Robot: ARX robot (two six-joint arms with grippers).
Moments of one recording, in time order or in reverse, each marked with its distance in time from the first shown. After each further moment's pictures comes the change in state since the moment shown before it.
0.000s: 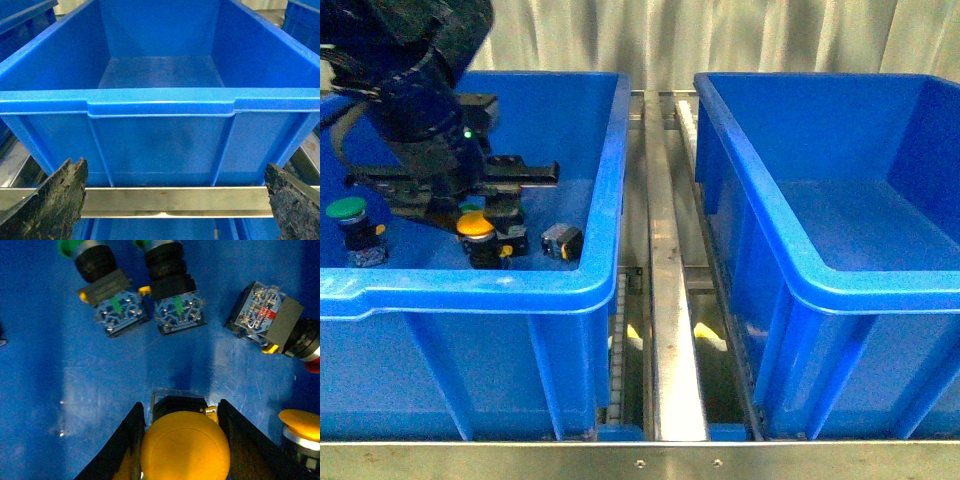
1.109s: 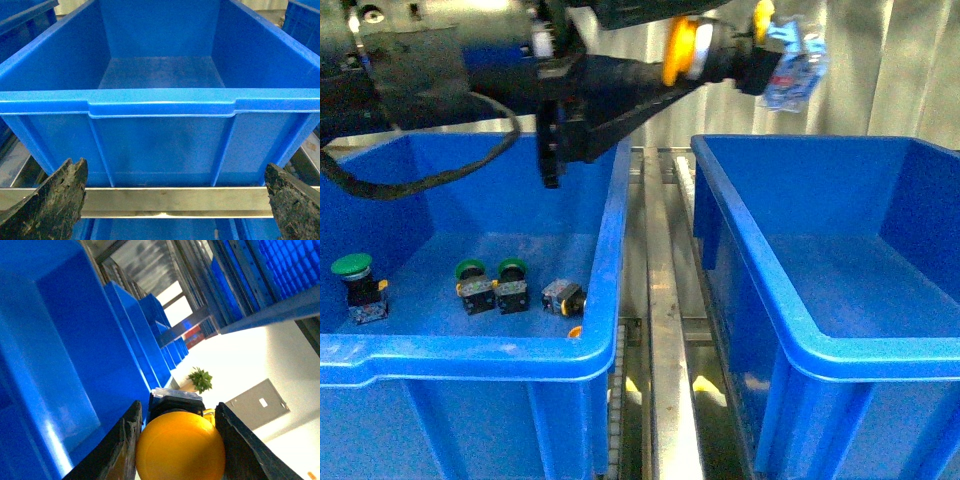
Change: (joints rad) left arm -0.123 -0.425 -0.710 1.446 0.995 -0.846; right arm 0.000 0.000 0.000 0.000 0.000 0.000
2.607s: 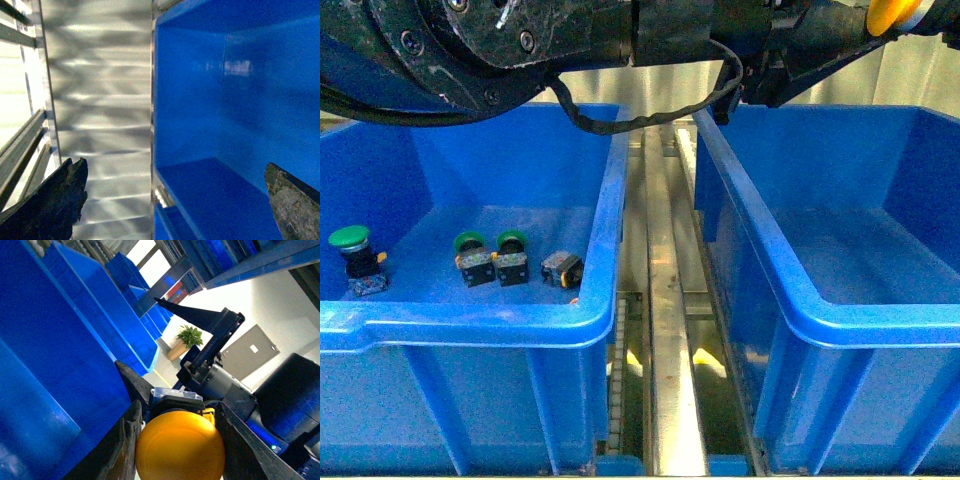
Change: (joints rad) left arm -0.194 0.241 0.361 -0.162 0.029 0.181; right arm 0.106 1.221 0.956 0.161 0.318 1.554
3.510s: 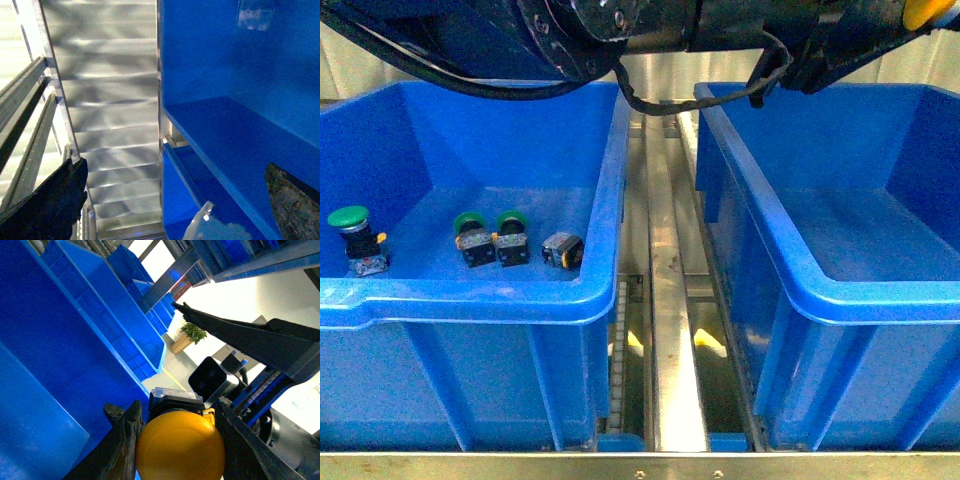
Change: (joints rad) left arm -0.029 0.129 0.183 -0.103 0.000 0.058; right arm 0.138 -0.001 -0.007 0.023 -0.069 0.046
